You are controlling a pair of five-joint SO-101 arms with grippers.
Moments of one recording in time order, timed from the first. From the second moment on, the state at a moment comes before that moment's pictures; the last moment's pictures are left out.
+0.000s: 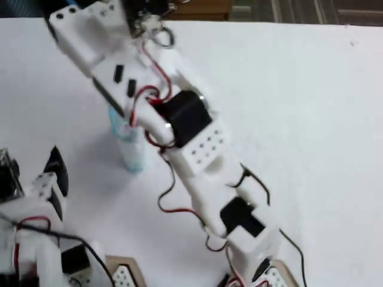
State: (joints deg) left arm -30.2 -80.0 27.1 88.0 -5.4; right arm -47.3 16.0 -68.0 37.8 -1.5
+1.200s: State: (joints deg) left arm -12.3 -80.0 25.3 94.5 -2.2; right arm -46.8 16.9 -79.2 49.4 9.9
